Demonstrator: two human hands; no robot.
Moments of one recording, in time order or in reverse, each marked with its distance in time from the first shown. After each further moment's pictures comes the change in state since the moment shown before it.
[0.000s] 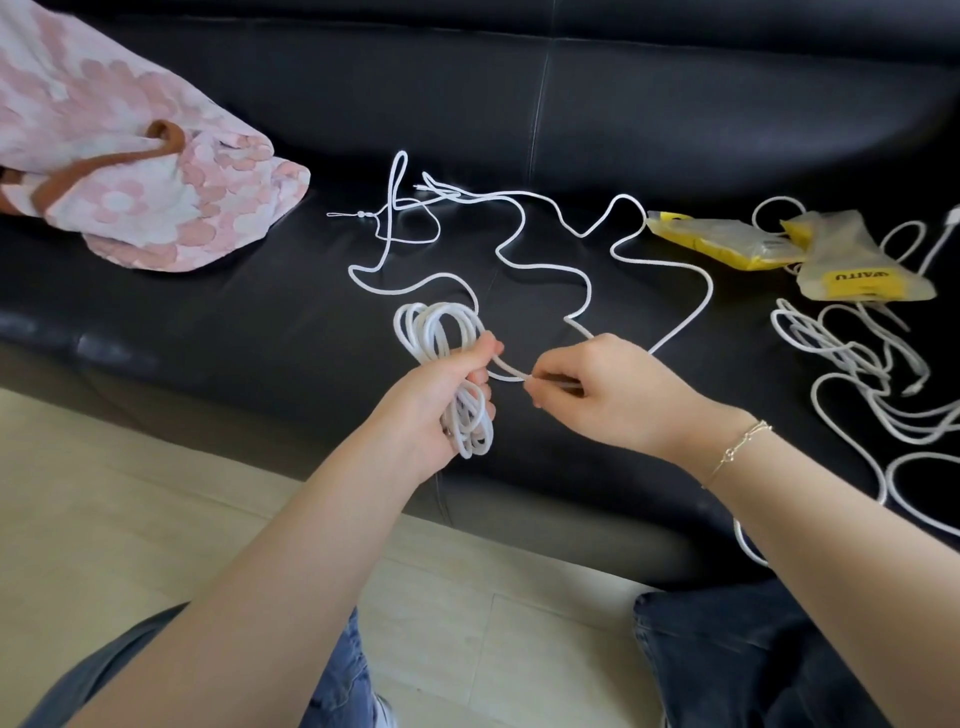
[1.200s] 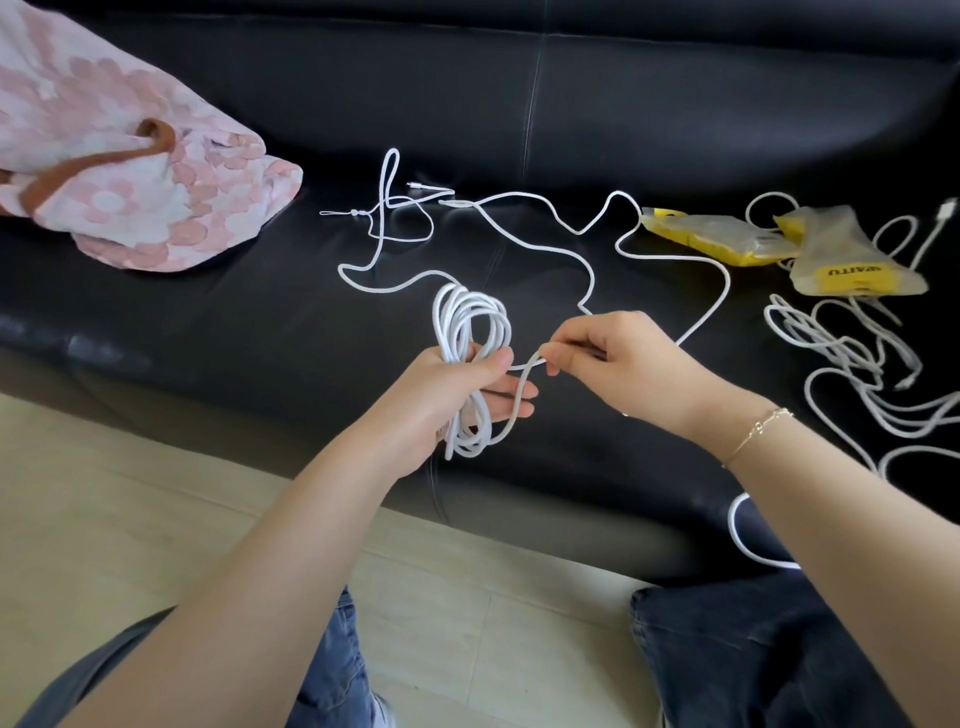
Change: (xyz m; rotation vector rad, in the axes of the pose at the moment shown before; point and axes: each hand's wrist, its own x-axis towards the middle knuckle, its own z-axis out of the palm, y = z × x) left_hand -0.005 0.004 0.002 0.445 -0.177 0.178; right_hand 0.000 0.017 -0.011 0.263 0.061 0.162
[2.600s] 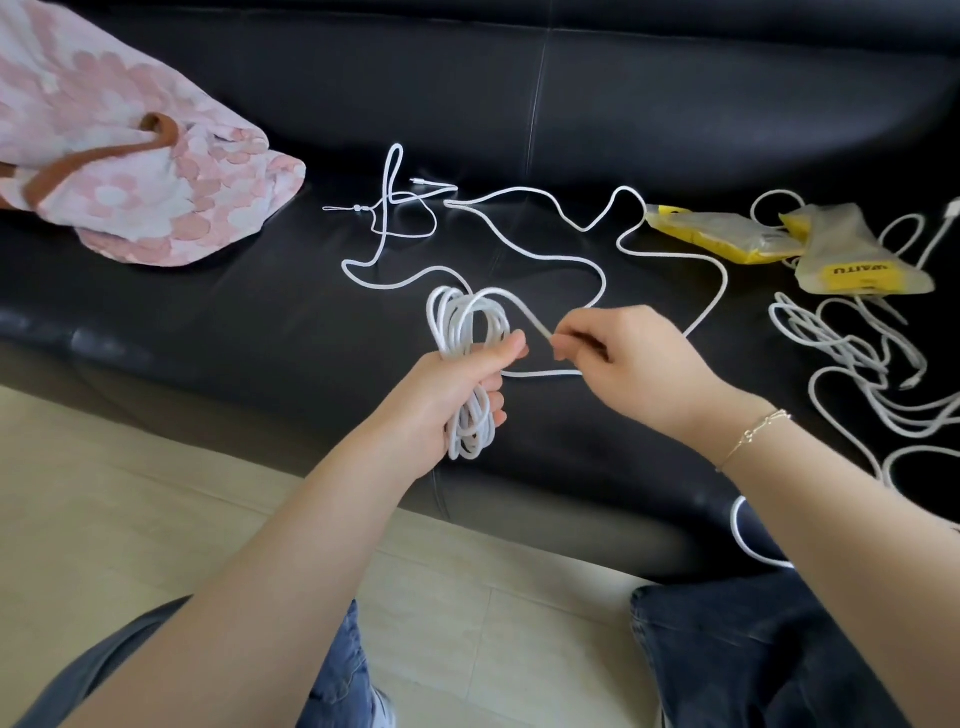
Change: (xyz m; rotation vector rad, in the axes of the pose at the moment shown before) left_hand 0.004 -0.004 0.005 -0.137 0.101 -0.097; right_hand 0.000 0.003 0.005 -0.206 0.127 -0.070
